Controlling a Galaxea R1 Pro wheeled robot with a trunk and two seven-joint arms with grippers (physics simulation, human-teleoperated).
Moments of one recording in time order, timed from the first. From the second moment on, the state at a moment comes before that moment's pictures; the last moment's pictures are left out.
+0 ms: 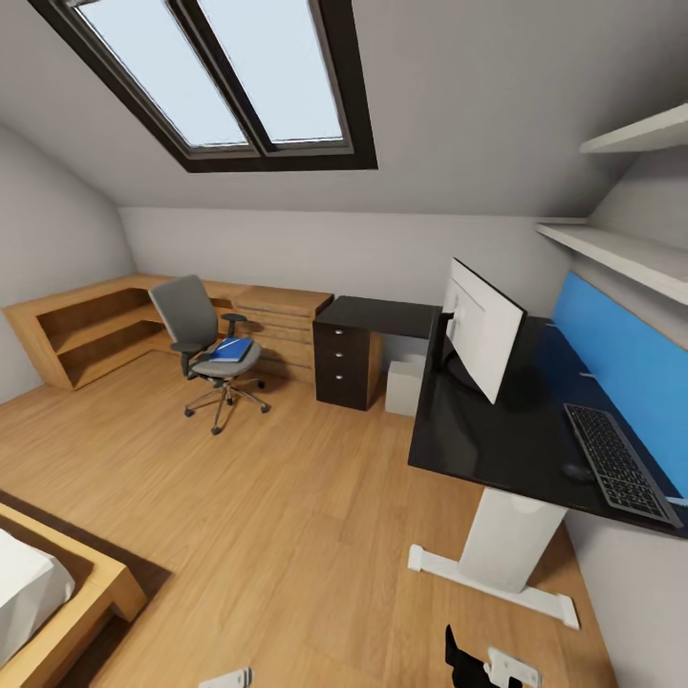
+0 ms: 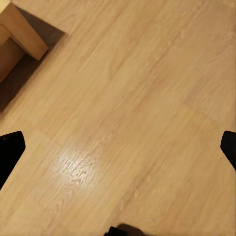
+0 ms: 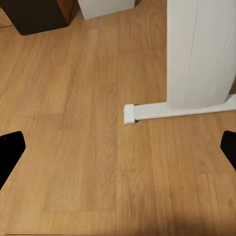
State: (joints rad) left arm -0.20 -0.05 -0.38 -0.45 0.40 -0.23 0.47; right arm -0.41 0.03 -0.27 0.02 -0.18 -0.77 0.13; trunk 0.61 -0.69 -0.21
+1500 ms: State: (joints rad) left arm -0.20 -0.05 -0.27 -1.25 0.40 0.39 0.49; right arm -0.47 0.05 -0.18 -1.08 -0.15 0.46 -0.43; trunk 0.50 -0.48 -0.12
